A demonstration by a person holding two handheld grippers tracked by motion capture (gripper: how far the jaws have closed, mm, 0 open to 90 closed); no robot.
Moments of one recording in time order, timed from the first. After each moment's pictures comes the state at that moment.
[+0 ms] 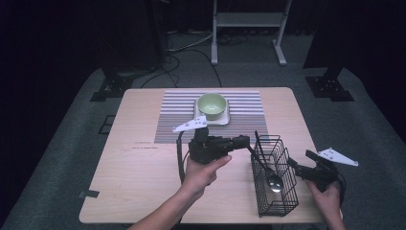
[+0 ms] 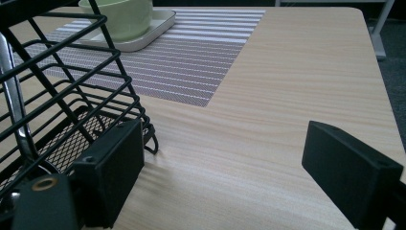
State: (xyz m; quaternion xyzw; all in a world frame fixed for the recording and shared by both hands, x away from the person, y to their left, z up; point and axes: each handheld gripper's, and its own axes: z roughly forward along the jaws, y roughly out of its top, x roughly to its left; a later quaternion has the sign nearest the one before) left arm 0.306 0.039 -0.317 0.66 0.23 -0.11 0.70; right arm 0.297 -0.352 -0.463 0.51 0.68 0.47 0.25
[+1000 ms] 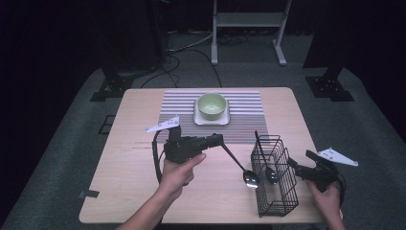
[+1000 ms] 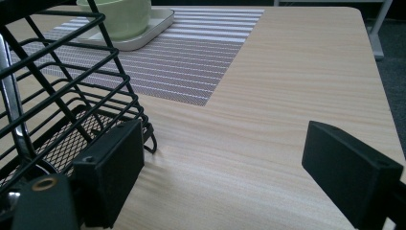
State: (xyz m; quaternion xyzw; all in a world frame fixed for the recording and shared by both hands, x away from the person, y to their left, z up) left arm 0.310 0.095 -0.328 0.65 0.27 -0.11 0.70; right arm 0.297 -0.352 -0.463 0.51 0.68 0.47 0.25
